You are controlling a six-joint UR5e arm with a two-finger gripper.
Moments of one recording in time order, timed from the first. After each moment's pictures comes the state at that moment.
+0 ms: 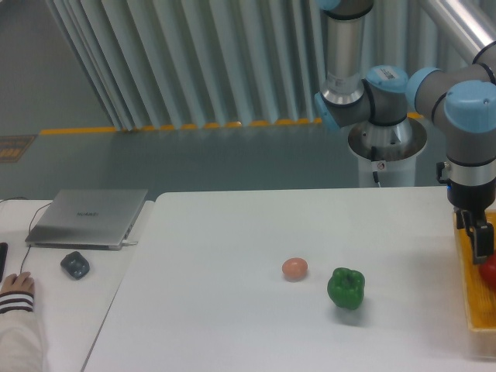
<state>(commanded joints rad) 2.51 -1.83 -1.55 -1.21 1.61 1.81</state>
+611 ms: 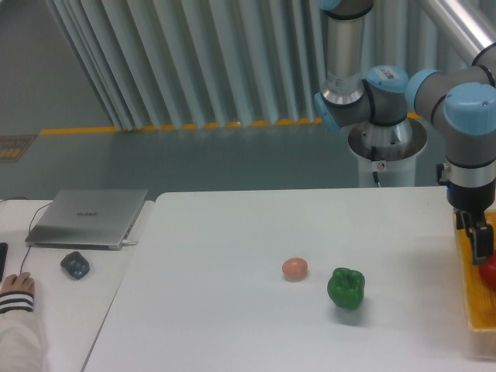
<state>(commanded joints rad) 2.52 -1.83 -1.58 -1.20 1.61 1.80</state>
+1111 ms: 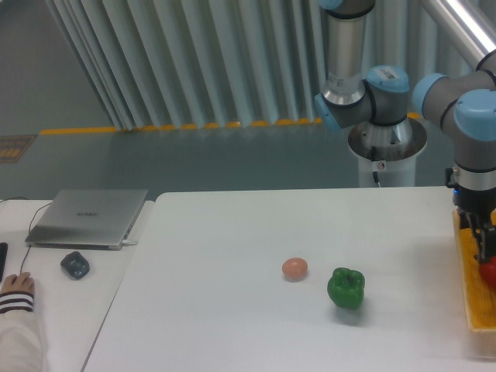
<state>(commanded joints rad) 2.59 -1.81 -1.66 -1.14 1.57 1.77</state>
